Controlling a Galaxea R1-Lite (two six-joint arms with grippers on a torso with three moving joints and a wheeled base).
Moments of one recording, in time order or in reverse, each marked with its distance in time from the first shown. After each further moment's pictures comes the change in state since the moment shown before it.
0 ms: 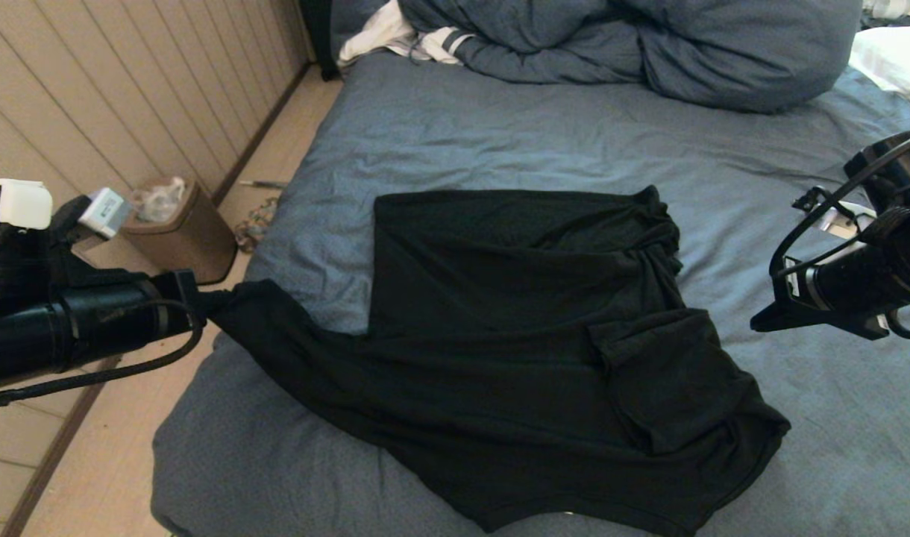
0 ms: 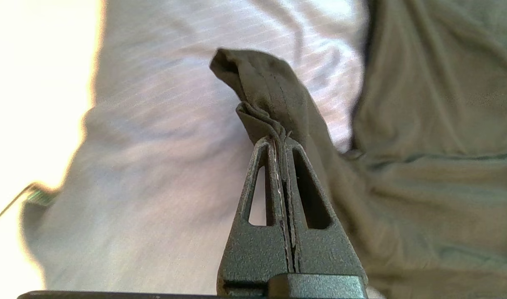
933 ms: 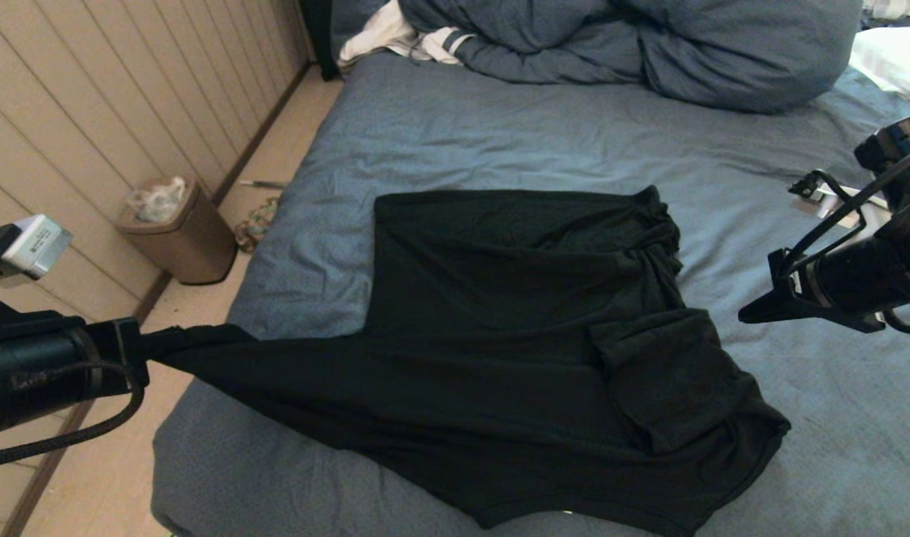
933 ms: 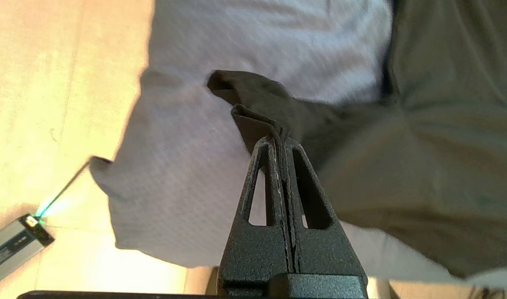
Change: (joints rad) left arm -0.045 -0.194 0.095 0.137 0.089 0.080; right arm 0.078 -0.077 0.036 -0.034 0.037 -0.025
